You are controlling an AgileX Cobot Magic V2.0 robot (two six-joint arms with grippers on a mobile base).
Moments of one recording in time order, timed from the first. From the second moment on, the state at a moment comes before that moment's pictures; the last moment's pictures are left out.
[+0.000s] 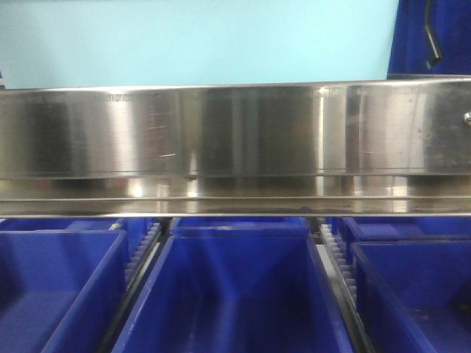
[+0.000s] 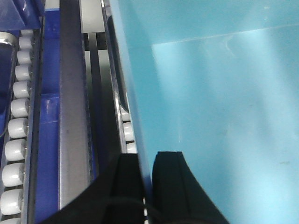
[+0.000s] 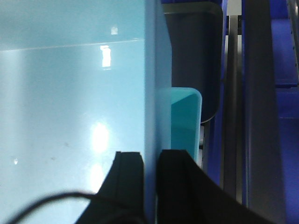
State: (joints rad) left arm -0.30 1.63 -2.00 -0.04 1.24 -0.04; right arm 0.40 1.76 -2.14 0.09 1.26 0.31
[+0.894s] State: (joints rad) left arm -0.30 1.62 -1.92 -0.01 1.23 0.00; right arm 0.40 1.73 -2.14 0.09 1.24 0.31
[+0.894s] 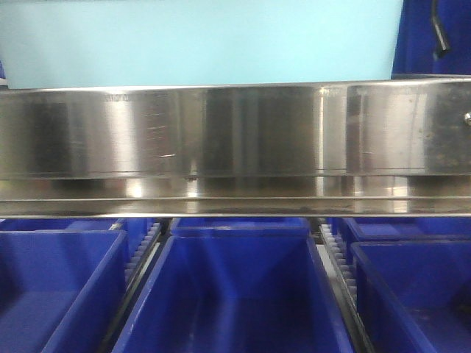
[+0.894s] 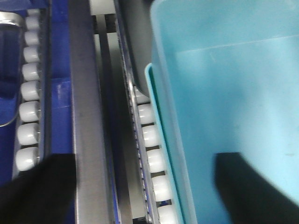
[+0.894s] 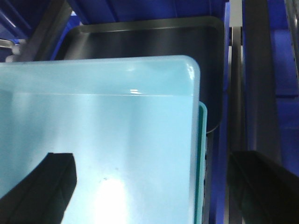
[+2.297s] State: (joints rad) left arm -0.31 1.26 -1.32 -0.18 0.91 0.02; right arm 0.47 1.43 -1.54 0.00 1.01 0.23
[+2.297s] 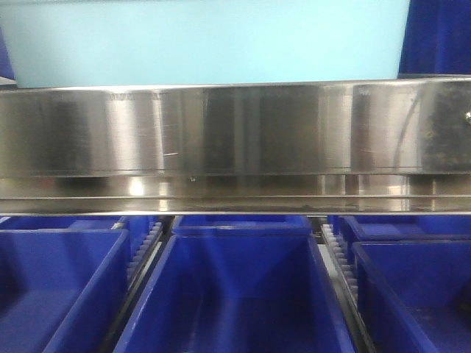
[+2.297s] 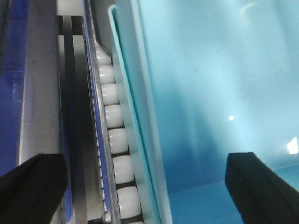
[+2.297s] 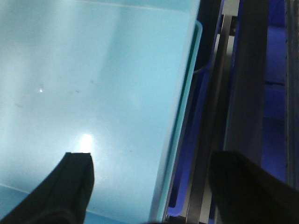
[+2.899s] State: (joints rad) left arm -0.35 1.40 -1.32 -0.14 0.94 0.03; right arm 0.47 1.58 -1.54 0.00 1.06 0.23
